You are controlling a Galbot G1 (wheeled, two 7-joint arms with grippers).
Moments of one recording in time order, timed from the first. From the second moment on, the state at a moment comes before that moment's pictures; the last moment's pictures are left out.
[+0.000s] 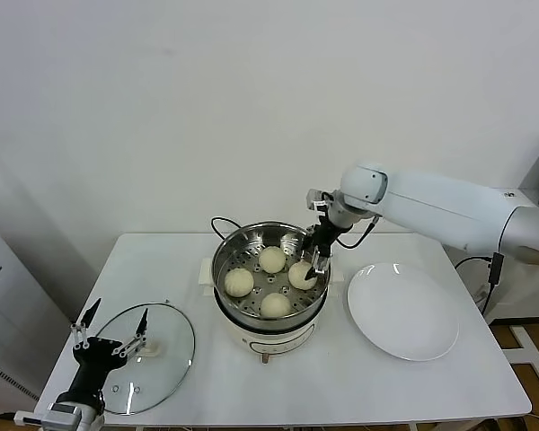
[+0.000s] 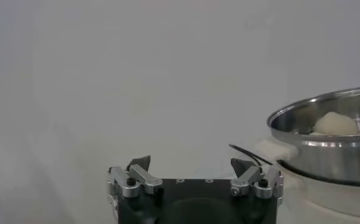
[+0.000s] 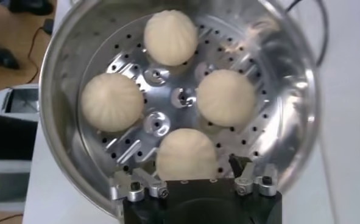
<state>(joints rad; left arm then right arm) 1.66 -1.52 -0.81 -2.20 0.12 -0.01 0.25 0.58 1.00 -1.37 1.21 0.71 -0.41 -0.99</state>
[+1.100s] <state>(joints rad) 1.65 -1.52 -0.79 -2.21 0.17 0.01 0.24 -0.68 0.82 0.08 1.44 0.89 0.03 -0.04</state>
